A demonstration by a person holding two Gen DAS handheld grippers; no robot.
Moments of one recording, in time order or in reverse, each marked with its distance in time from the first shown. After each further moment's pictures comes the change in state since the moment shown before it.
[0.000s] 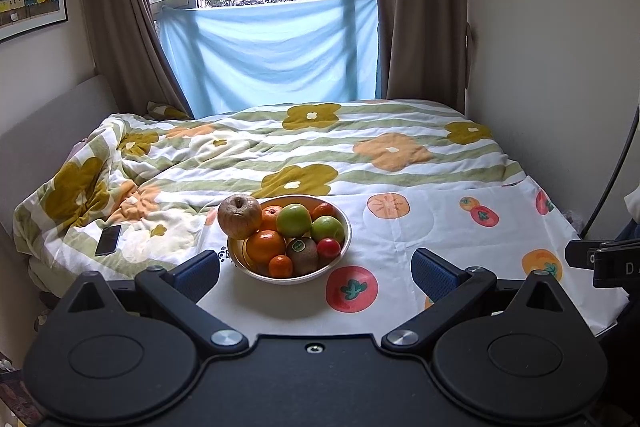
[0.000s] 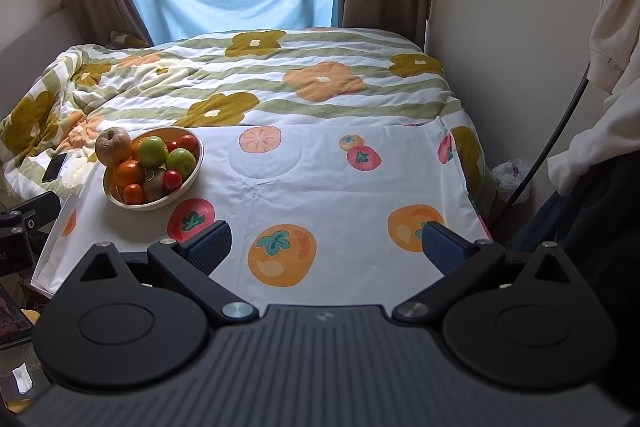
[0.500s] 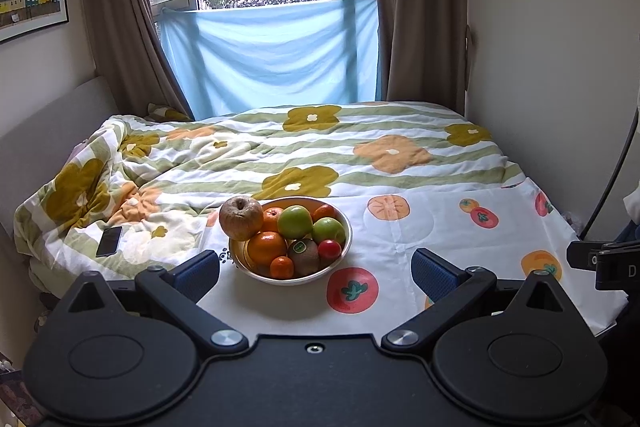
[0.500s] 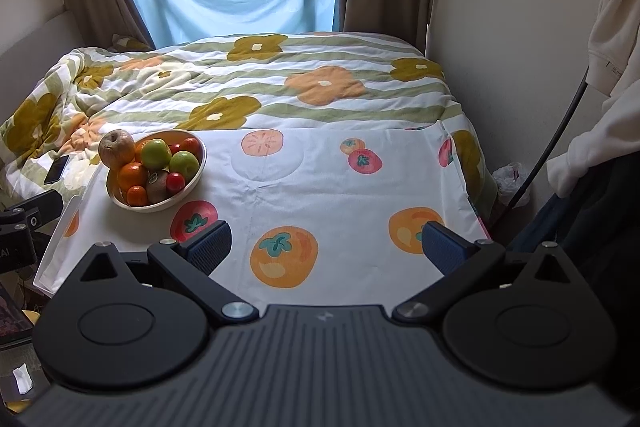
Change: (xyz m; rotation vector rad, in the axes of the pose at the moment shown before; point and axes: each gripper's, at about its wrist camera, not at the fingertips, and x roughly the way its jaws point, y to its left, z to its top) left arm -0.001 -0.001 0.001 0.000 -0.003 0.002; right arm -0.007 0.001 0.005 0.002 -0.011 0.003
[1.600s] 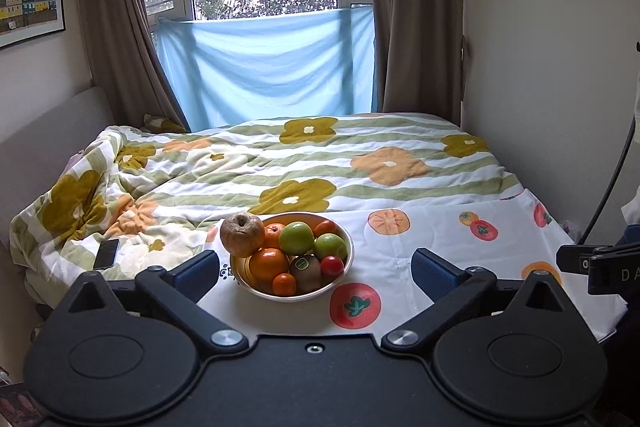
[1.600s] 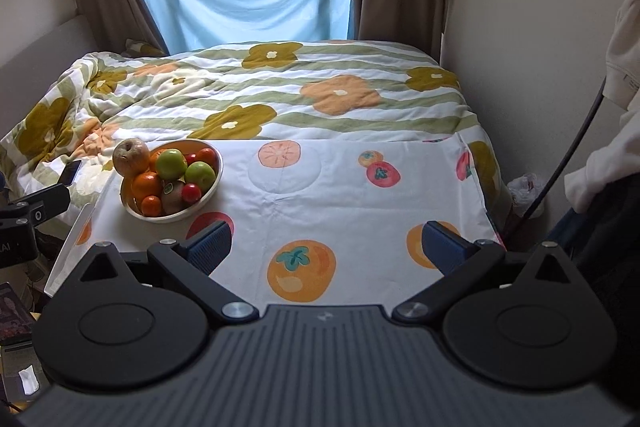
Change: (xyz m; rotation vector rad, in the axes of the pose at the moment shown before) left arm 0.004 0.005 0.010 0.008 -0.031 -0.012; right arm 0.007 0.011 0.009 -0.012 -0.014 0.034
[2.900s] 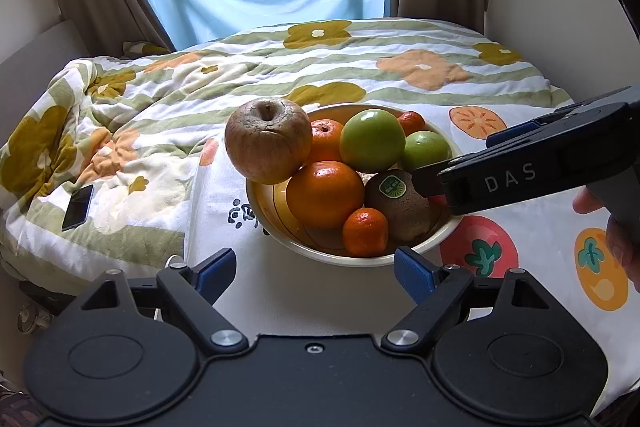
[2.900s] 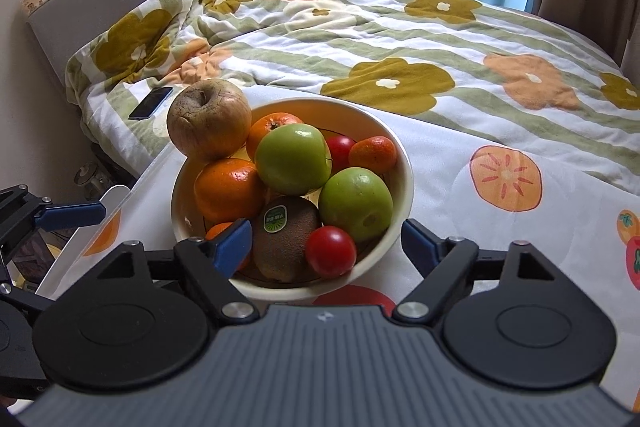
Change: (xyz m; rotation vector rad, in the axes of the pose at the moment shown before) left arm 0.206 0.078 -0.056 0.052 0.239 -0.017; right arm 0.264 0.169 0.032 -0.255 0.148 0.386
